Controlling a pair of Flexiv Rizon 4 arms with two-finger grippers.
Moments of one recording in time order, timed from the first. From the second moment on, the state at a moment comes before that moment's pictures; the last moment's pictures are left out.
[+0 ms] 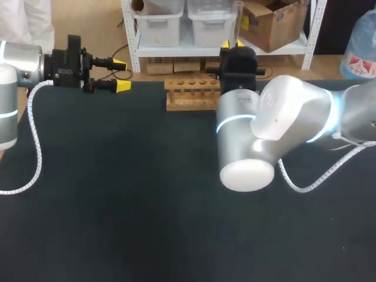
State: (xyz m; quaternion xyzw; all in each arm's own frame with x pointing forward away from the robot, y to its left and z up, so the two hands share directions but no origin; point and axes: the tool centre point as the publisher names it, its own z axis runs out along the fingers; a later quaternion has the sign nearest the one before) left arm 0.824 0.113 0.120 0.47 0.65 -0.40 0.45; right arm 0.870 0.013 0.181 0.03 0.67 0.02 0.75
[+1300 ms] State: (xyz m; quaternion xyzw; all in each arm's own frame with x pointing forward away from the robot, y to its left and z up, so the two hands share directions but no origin) left arm 0.824 0.113 0.120 0.47 0.65 -0.40 0.45; right arm 0.885 0.018 0.155 0.03 0.66 0.02 0.75
